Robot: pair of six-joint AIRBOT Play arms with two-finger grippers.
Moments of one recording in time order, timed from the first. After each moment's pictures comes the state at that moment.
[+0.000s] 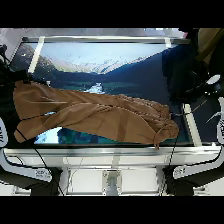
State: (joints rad) left arm 0.29 -1.60 1.81 1.64 -1.46 -1.56; right arm -0.41 -1.62 1.35 -1.17 1.25 1.16
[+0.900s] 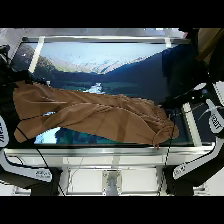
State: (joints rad) left arm 0.26 -1.60 1.81 1.64 -1.47 -1.56; right arm -0.38 -1.78 1.34 -0.97 1.33 1.01
